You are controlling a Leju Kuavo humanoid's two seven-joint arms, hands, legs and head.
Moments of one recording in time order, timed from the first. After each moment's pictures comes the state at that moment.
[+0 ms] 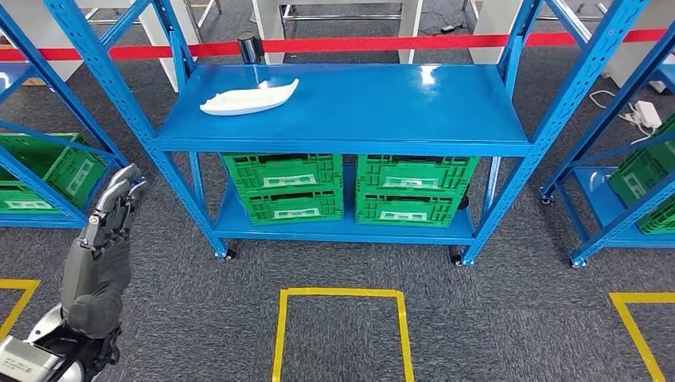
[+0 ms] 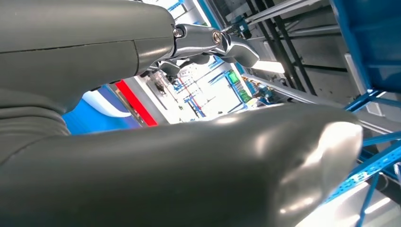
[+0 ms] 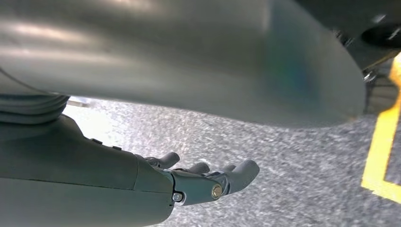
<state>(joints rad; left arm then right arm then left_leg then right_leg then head) 0.08 0.34 -0.25 -2.04 0.01 0.20 -0.55 -0.03 0.03 0.13 -0.19 0.25 -0.01 0.04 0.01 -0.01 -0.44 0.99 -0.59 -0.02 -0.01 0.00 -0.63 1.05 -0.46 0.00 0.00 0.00</state>
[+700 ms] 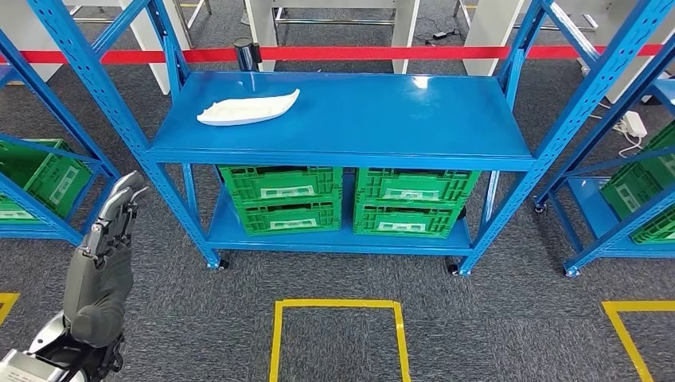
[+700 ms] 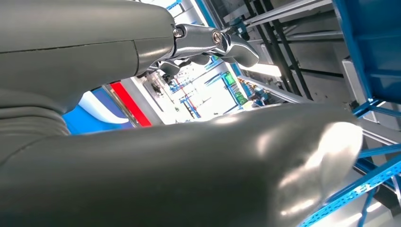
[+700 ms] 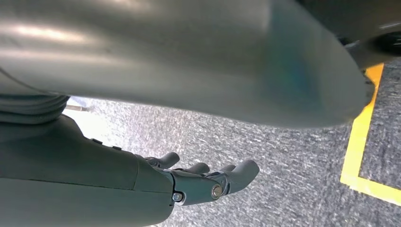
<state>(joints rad) 0.09 0.32 -0.27 -2.05 -0.03 0.21 -0.56 -0.03 0.03 0.14 -0.19 0.24 -0.01 0.04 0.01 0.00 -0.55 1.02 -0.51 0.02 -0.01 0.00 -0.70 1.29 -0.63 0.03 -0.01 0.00</state>
